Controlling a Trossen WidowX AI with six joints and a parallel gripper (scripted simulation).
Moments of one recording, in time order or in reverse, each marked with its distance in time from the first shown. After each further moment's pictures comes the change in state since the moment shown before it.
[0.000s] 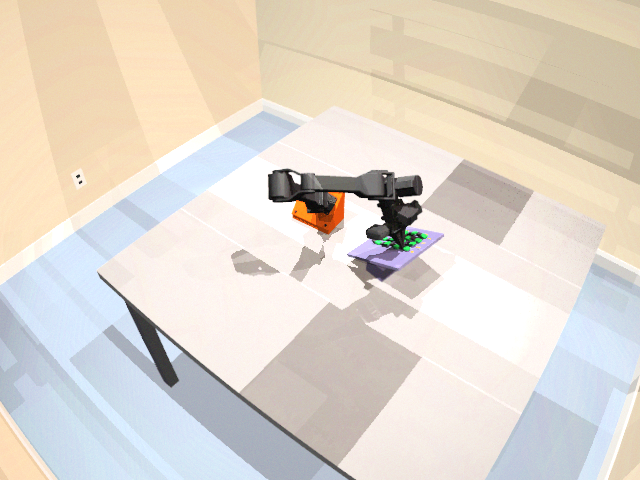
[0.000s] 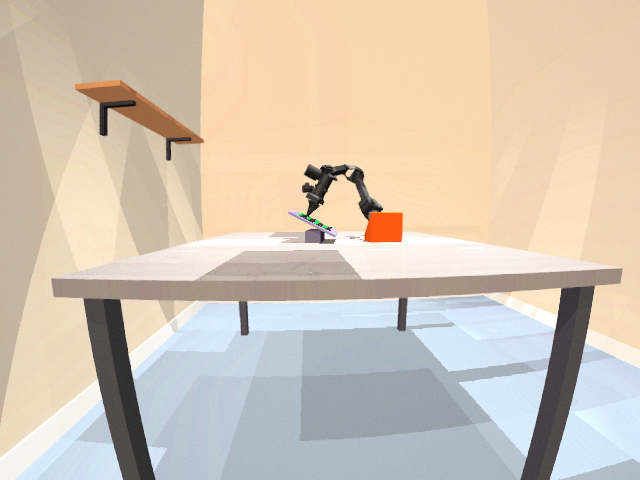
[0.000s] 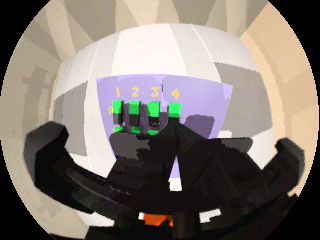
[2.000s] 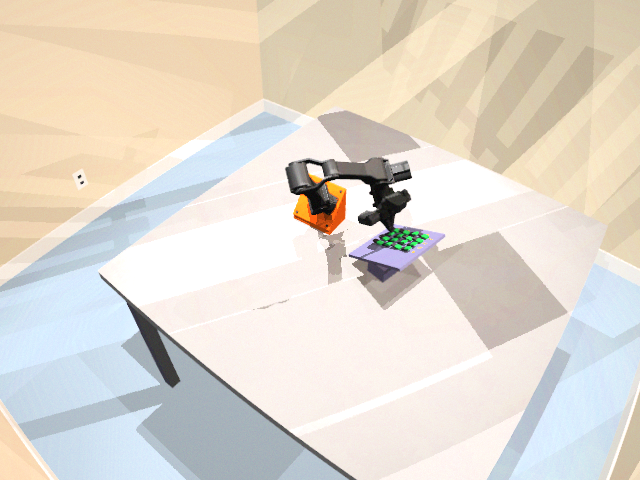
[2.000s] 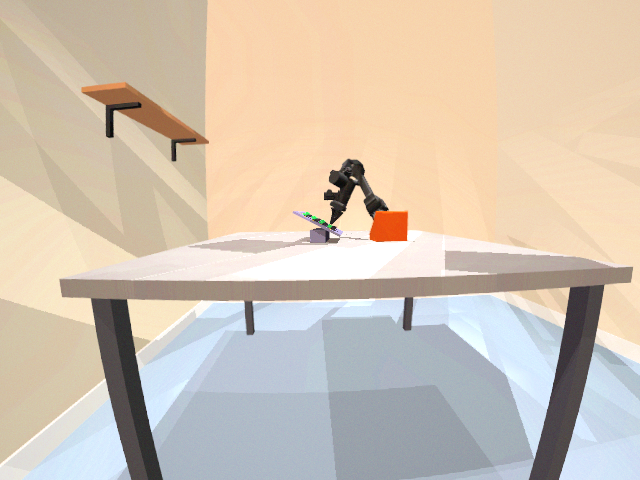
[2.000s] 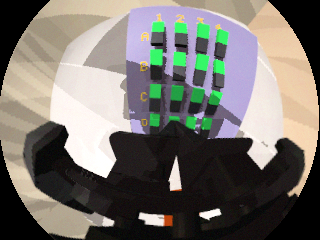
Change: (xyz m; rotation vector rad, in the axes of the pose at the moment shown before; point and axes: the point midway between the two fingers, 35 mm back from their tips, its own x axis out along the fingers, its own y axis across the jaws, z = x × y) arm -0.008 0.054 -0.100 0.002 0.057 0.008
